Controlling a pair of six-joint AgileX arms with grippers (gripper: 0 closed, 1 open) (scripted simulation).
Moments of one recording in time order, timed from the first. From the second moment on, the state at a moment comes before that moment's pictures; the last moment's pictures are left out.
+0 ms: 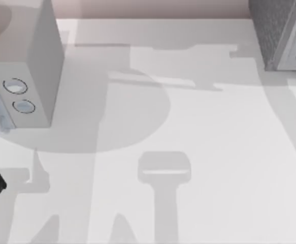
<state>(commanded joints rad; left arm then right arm) 0.00 0.00 0.00 0.00 0.00 0.00 0.17 1.47 1.97 -0.50 0.17 0.02</state>
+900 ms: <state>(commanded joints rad) 0.00 0.00 0.00 0.00 0.00 0.00 0.10 1.87 2.30 -0.44 0.12 0.02</state>
